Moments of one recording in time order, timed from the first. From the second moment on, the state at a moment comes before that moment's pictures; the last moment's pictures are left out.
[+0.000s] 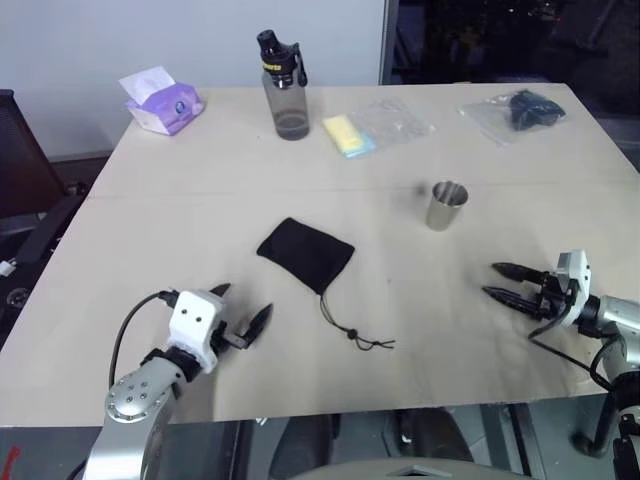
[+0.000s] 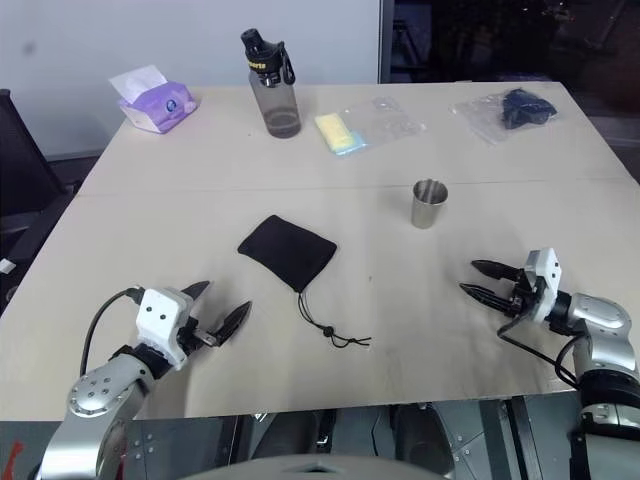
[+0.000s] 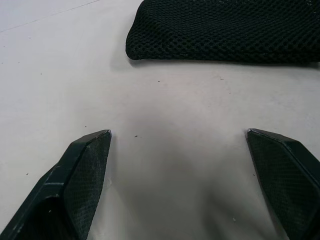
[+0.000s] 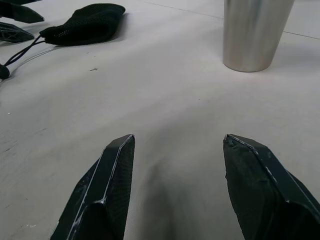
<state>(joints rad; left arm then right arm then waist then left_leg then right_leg) 0.33 0.46 0.22 -0.36 -0.22 0.20 -0.54 -0.26 -0.62 -0.19 0.59 0.43 -0.18 1.38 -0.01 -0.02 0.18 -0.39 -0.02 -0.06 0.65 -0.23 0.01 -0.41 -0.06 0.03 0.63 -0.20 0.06</state>
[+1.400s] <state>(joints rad) -0.01 0.37 -0.24 -0.54 0.00 0.55 -0.39 -0.18 -0.56 -0.16 0.30 0.65 -0.05 1.54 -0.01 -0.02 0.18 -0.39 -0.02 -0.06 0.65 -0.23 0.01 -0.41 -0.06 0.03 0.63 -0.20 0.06</state>
